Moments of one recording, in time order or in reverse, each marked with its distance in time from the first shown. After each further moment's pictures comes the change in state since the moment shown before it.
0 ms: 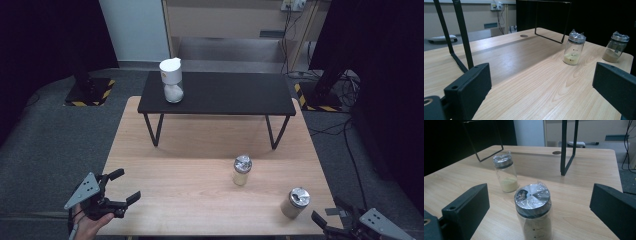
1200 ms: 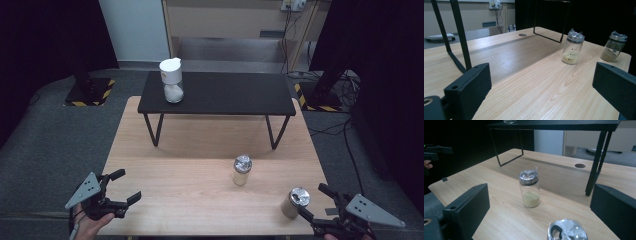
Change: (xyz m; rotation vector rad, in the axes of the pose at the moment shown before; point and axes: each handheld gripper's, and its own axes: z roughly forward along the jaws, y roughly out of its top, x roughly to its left) left arm 0.001 0.000 0.002 0.008 -0.011 -0.006; right arm 0.016 0.054 0.028 0.018 0.136 -0.076
